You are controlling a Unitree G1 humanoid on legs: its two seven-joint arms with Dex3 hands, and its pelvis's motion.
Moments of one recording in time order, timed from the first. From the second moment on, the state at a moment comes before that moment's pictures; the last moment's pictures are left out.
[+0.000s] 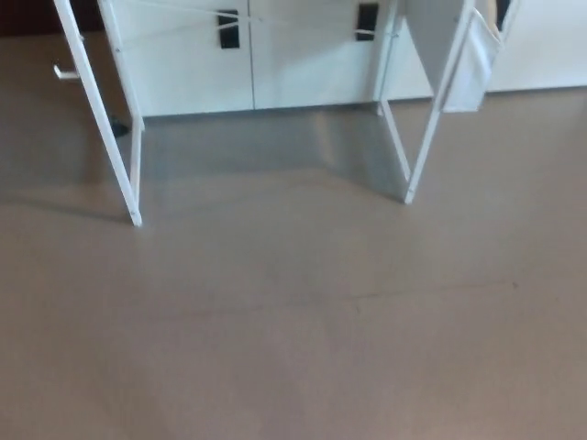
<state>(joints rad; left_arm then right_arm) 0.12 0.58 -0.12 1.31 0.26 -0.33 -0.05 0.04 -0.52 0.11 1.32 -0.25 -0.17 0.08</state>
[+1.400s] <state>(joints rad) 0.12 0.58 -0.11 1.31 0.27 -0.34 -0.09 0.03 -0.51 0.11 1.32 -0.27 -0.17 0.09</state>
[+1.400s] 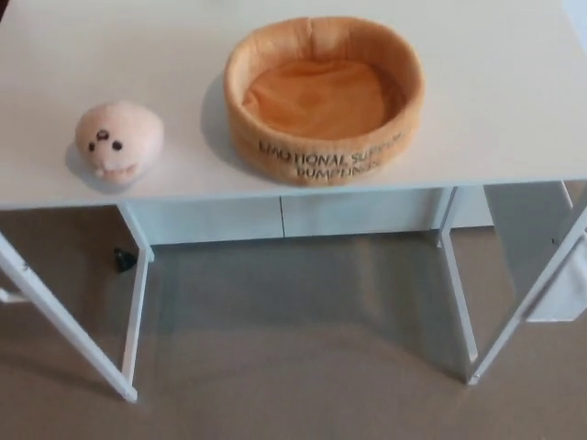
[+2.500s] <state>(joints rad) 0.13 0.59 -0.12 1.30 0.27 -0.34 -0.09 0.07 -0.49 0.11 1.33 -0.27 -0.17 0.09</state>
